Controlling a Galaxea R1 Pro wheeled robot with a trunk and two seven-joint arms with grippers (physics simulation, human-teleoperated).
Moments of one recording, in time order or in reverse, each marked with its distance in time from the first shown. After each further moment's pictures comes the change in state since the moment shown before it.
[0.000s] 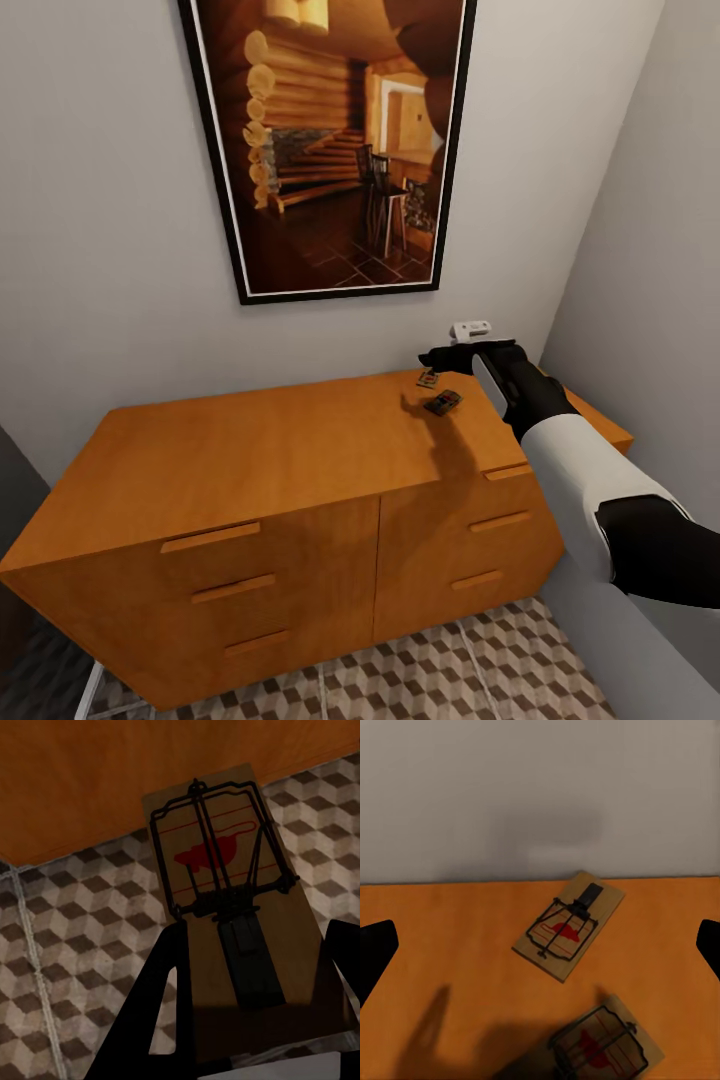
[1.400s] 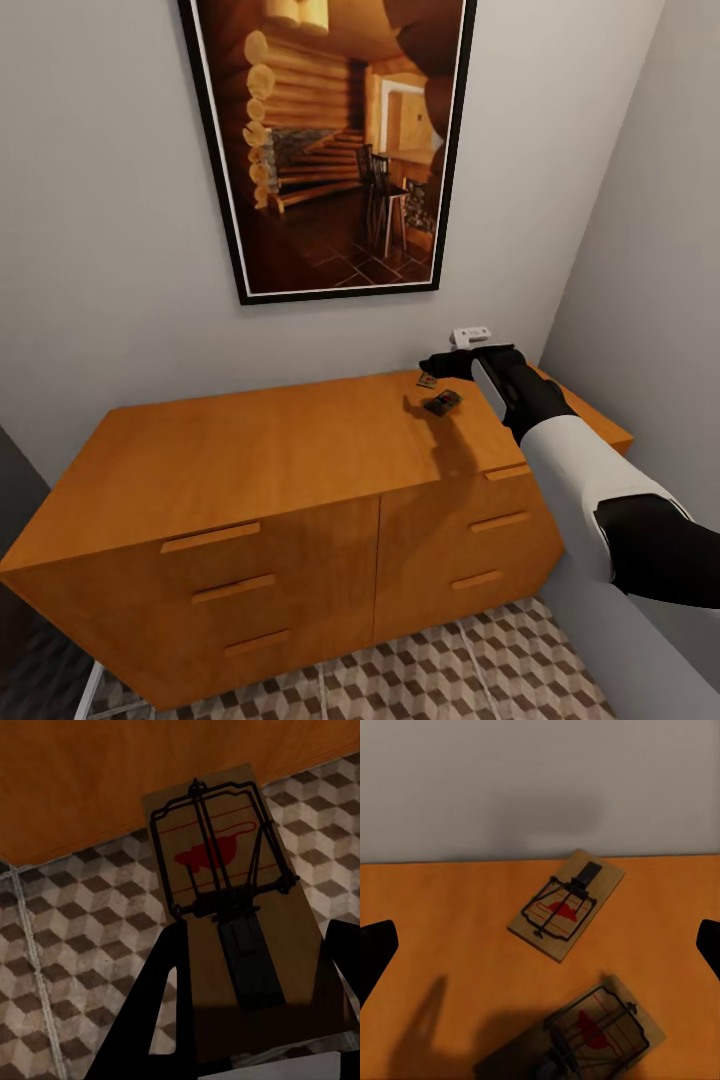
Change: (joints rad) left arm 0.000 0.000 0.000 0.000 0.000 0.000 0.000; right arm 0.000 0.000 0.000 0.037 0.004 -0.001 -0.001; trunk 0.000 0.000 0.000
